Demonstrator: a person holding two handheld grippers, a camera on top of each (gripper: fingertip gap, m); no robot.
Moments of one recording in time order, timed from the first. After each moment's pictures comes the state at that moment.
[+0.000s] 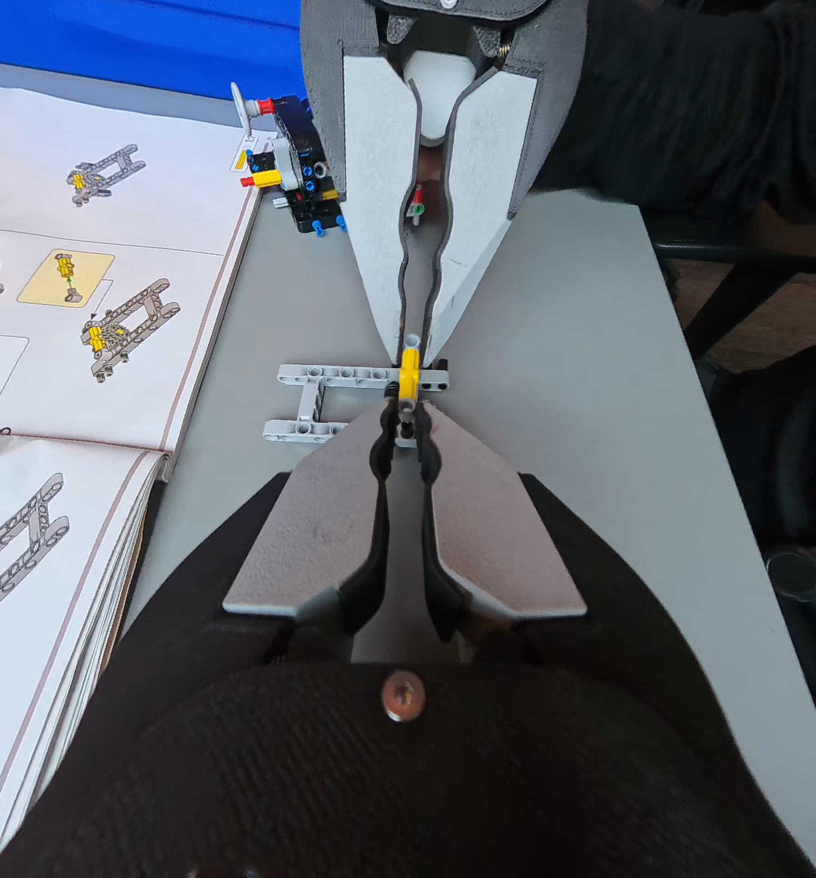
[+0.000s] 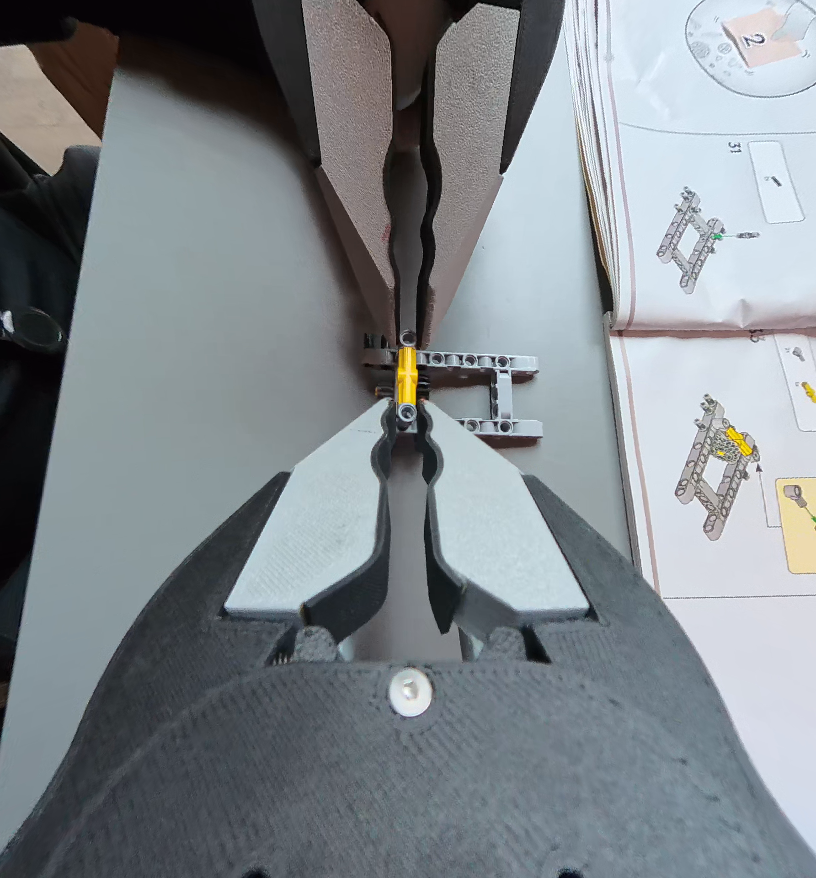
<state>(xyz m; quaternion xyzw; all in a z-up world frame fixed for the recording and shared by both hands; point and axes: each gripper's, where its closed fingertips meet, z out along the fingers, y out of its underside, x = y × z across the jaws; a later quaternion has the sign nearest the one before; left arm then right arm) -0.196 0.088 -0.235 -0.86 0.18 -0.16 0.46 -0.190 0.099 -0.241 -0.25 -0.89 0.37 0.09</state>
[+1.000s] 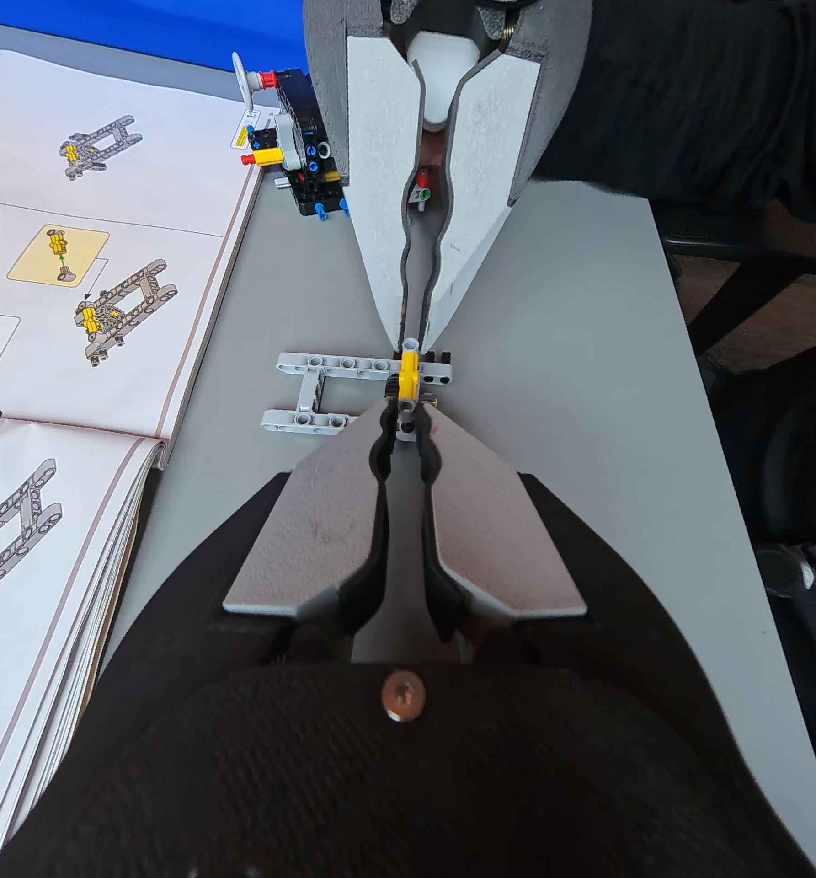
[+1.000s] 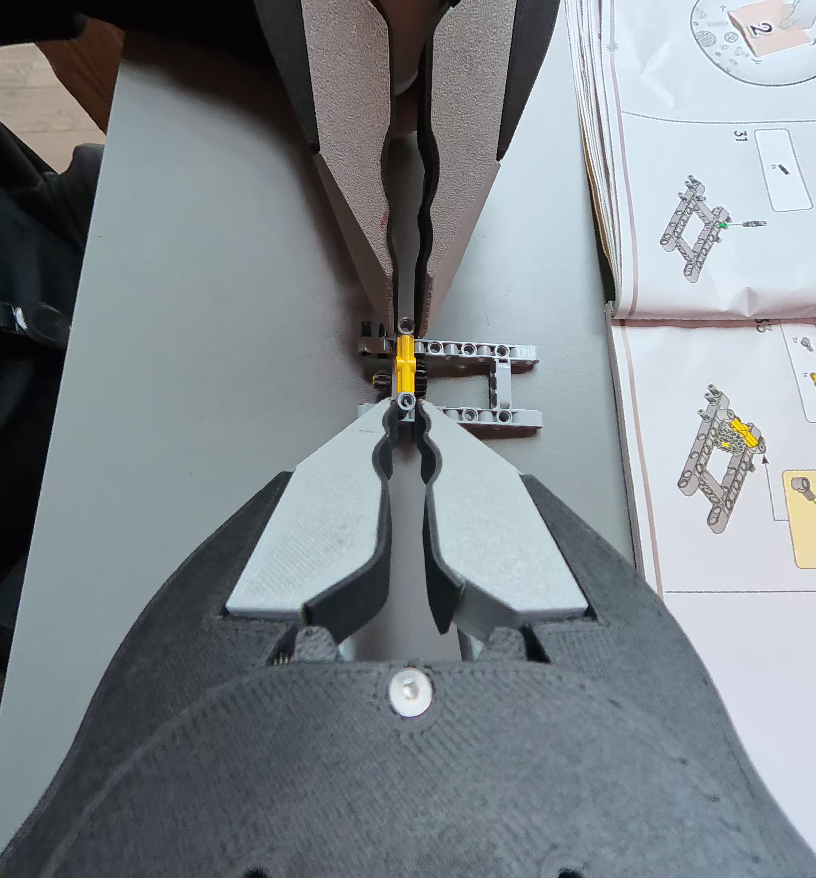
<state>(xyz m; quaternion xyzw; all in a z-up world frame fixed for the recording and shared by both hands) -0.197 0.087 -0.238 -0.87 0.17 -0.16 0.44 -0.188 0.103 -0.244 -0.24 -0.89 0.37 0.08</state>
